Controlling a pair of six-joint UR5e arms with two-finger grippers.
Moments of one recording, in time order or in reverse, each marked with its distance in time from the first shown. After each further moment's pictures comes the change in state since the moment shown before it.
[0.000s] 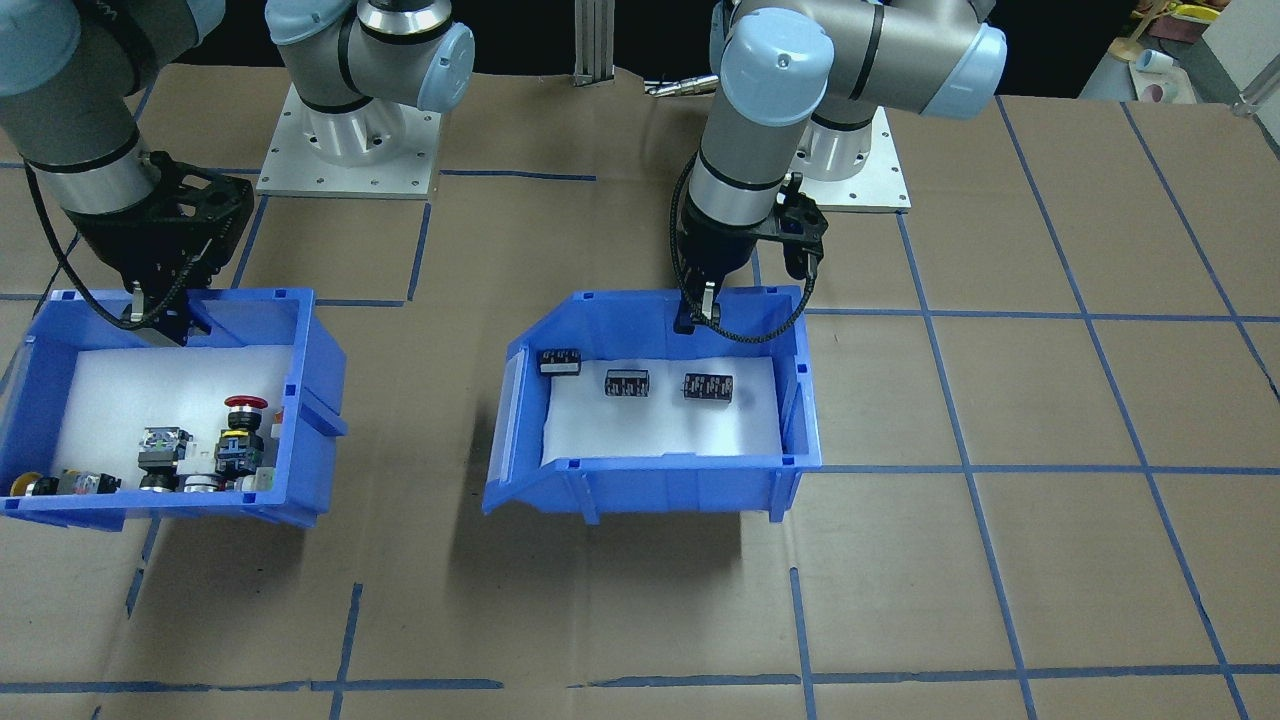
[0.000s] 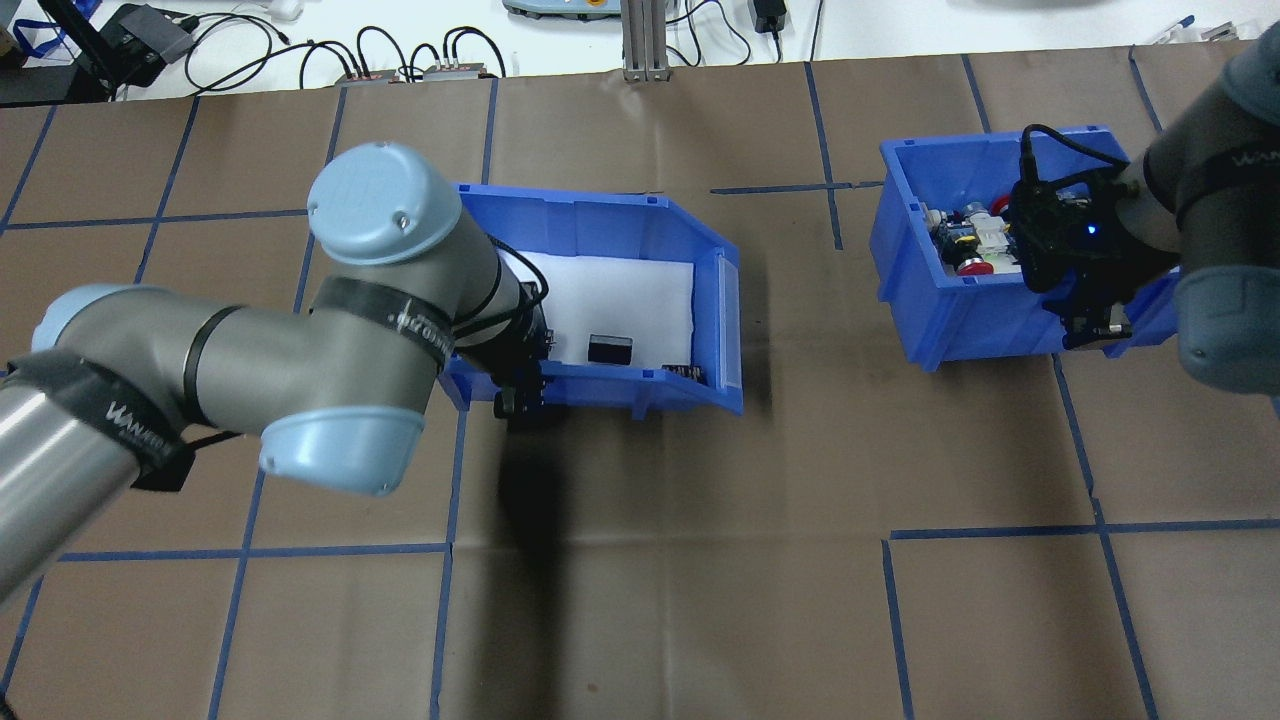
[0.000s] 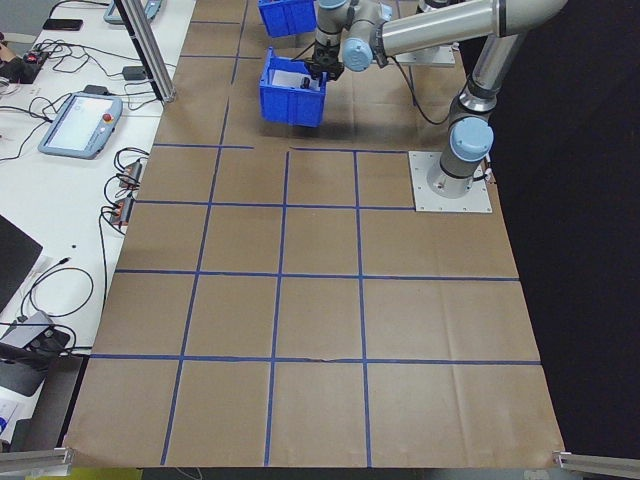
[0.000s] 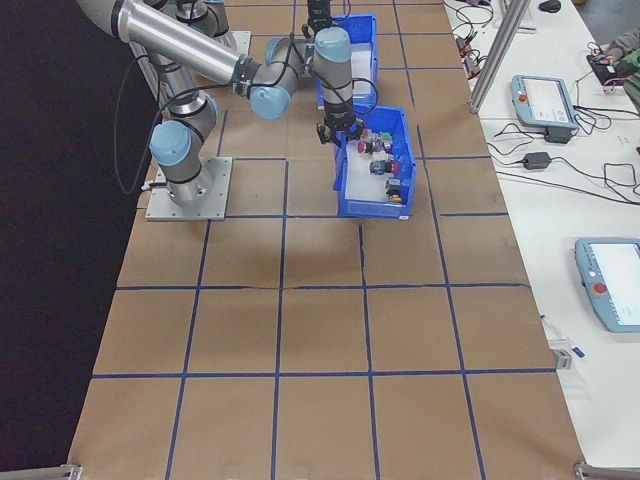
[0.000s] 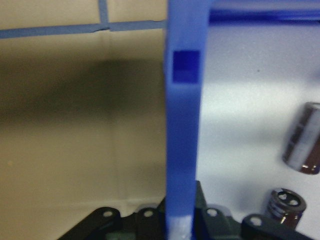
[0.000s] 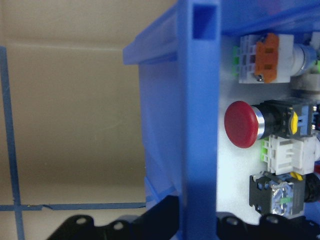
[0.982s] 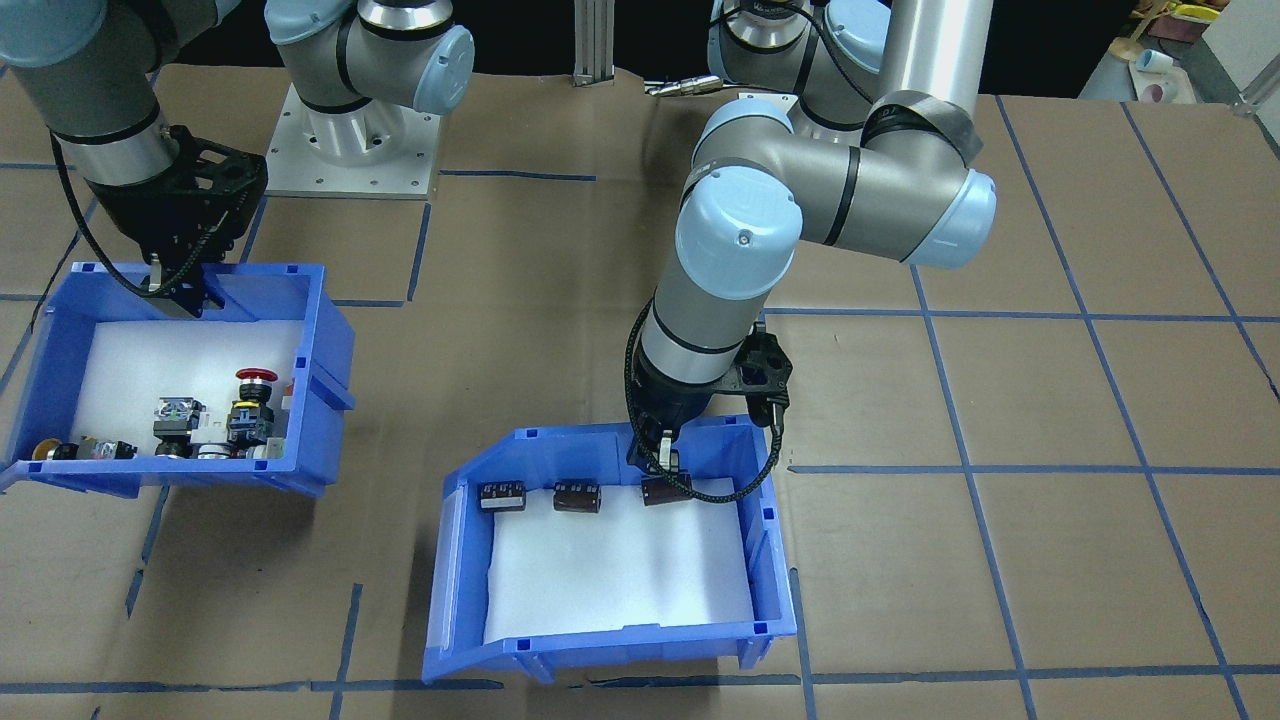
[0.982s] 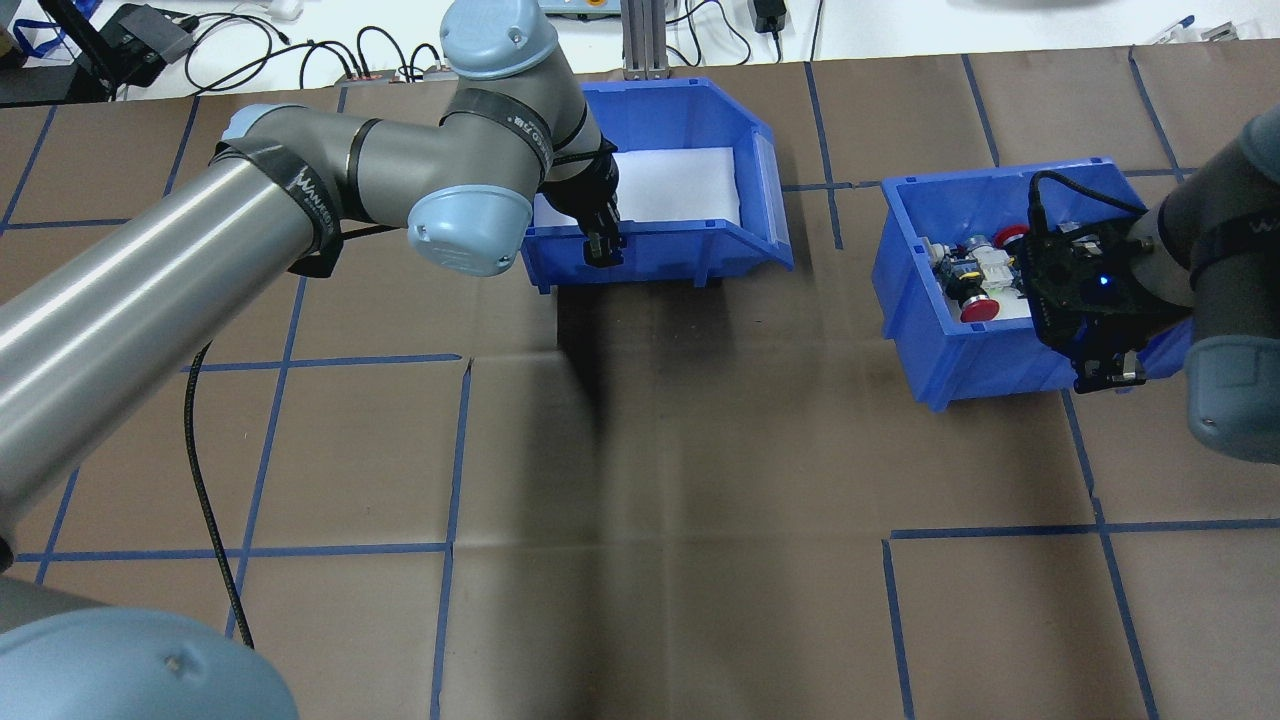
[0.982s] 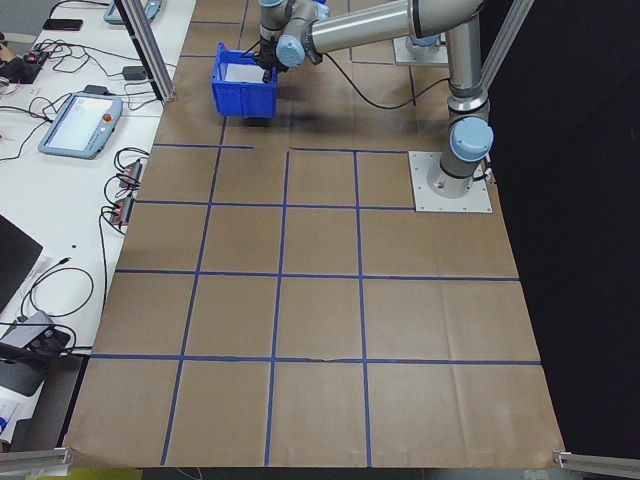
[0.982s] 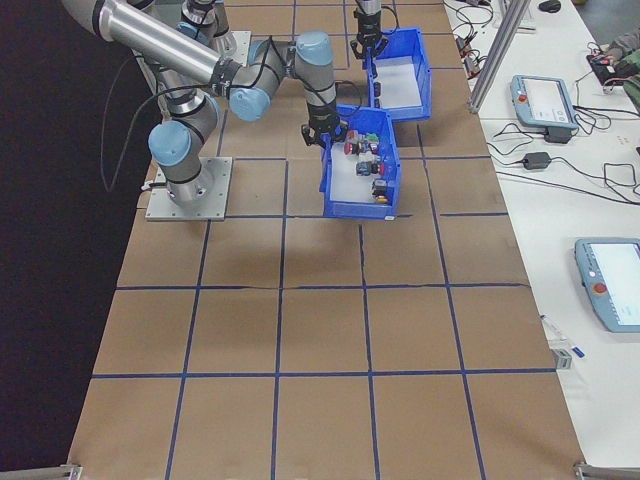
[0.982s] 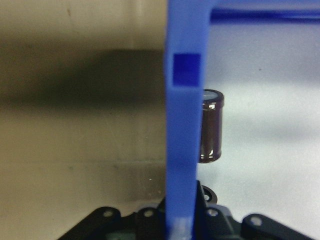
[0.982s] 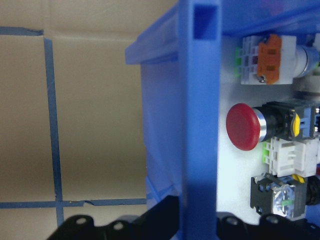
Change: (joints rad) left arm -0.018 -0.361 0.370 0.012 -0.085 -0.112; right arm -0.014 -0.063 0.066 -0.001 -0.001 -0.075
